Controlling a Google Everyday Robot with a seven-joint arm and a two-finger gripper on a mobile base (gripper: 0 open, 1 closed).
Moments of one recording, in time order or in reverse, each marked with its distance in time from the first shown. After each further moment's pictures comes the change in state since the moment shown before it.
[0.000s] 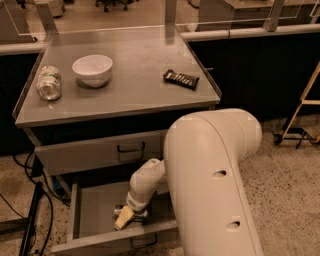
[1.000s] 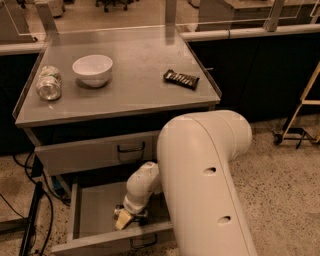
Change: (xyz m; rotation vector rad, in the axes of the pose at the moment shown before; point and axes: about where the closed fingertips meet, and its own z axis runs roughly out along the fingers) arm -0.001 0.012 0.019 -0.022 0.021 -0.020
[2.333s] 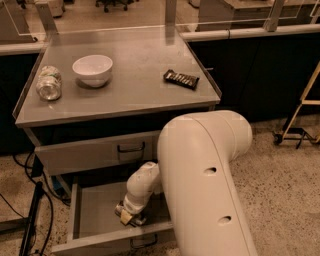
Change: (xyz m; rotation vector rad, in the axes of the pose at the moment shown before) arm 0.000 0.000 0.000 0.000 0.000 0.000
